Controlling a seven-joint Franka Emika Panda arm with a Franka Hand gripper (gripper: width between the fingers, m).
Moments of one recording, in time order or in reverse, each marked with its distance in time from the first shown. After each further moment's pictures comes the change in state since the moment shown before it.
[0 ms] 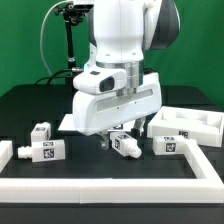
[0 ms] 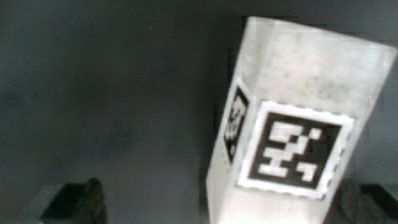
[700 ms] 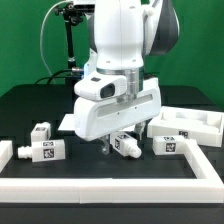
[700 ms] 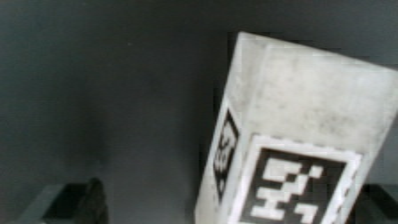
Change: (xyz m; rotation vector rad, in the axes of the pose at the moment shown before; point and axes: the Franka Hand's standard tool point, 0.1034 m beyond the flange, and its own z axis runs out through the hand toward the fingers) arm -0.004 -0.004 0.012 0.006 -0.004 -0.001
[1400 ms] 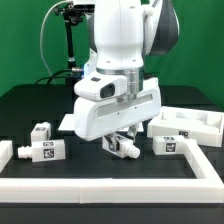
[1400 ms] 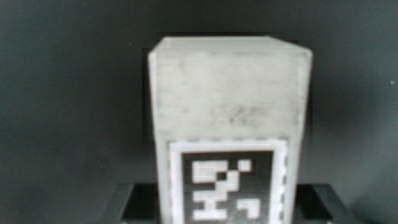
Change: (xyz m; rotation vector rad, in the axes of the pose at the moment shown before) arm 0.000 0.001 0.000 0.000 0.000 0.000
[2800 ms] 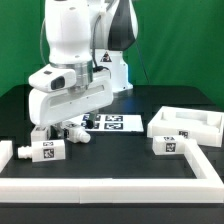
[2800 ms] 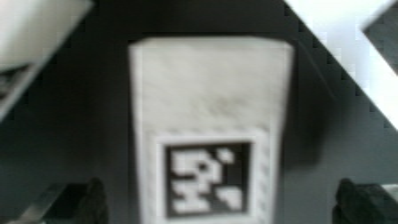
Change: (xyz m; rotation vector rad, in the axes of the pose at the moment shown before) arm -0.112 0.019 -0.008 0.029 -0.058 -0.009
